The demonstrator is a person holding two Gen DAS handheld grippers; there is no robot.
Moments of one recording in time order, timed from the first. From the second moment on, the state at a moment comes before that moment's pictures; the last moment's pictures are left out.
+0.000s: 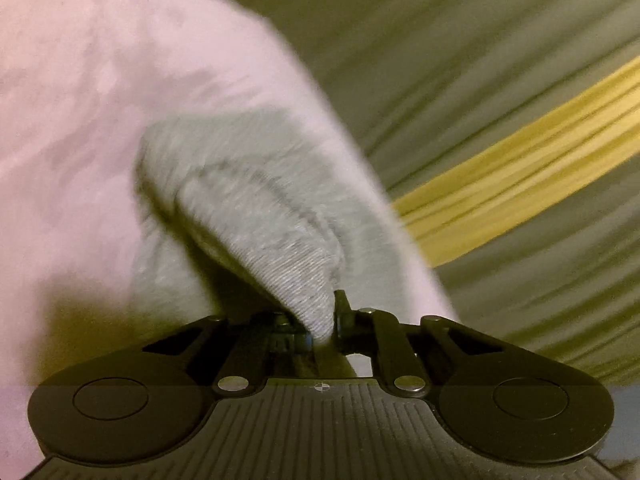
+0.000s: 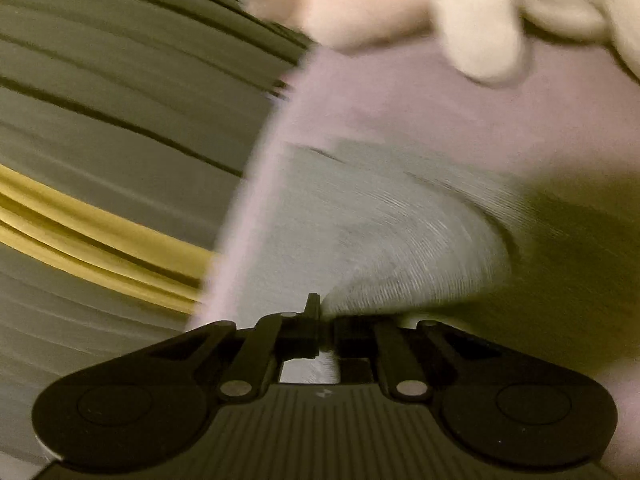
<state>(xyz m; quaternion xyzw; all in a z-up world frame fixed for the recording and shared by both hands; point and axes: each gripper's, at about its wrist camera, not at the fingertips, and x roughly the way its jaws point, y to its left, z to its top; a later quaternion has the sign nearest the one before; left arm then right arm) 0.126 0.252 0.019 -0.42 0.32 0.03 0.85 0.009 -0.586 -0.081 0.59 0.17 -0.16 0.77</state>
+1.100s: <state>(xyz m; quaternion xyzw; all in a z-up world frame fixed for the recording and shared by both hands) 0.092 0.282 -0.036 -0.43 0.36 0.10 0.82 -0.046 -0.574 -0.105 0.47 0.34 -0.24 0.78</state>
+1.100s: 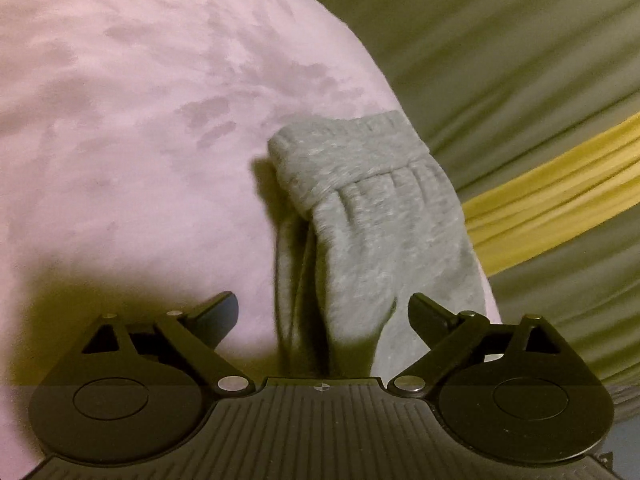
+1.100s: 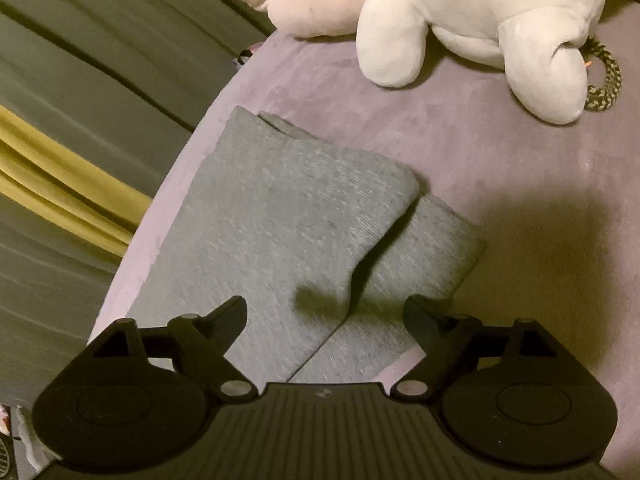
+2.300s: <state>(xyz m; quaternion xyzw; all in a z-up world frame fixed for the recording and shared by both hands) 0.061 0.223 0.003 -0.21 0.20 0.10 0.95 -0.040 -0.573 -0.108 0.47 0.34 -0.23 0.78</state>
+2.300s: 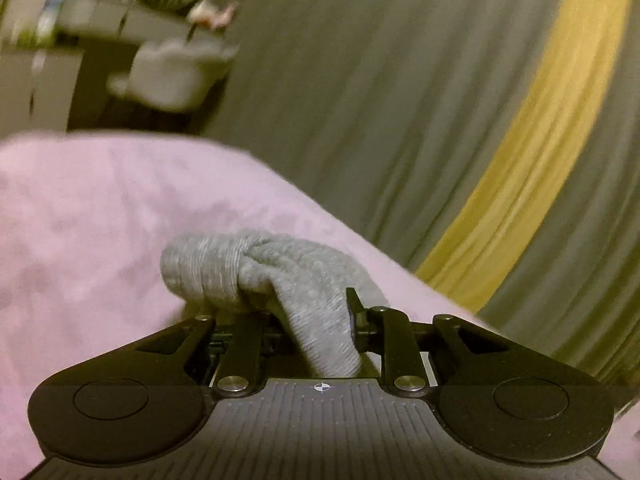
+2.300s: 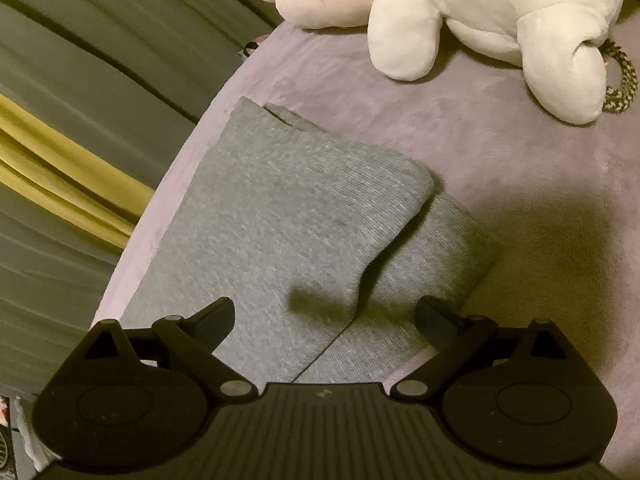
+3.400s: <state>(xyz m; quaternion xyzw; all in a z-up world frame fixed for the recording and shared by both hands) 0.105 0.323 -0.064 -0.56 0.27 0.09 0.78 -0.029 -0.569 -0.106 0.44 0.36 -0.23 0.78</state>
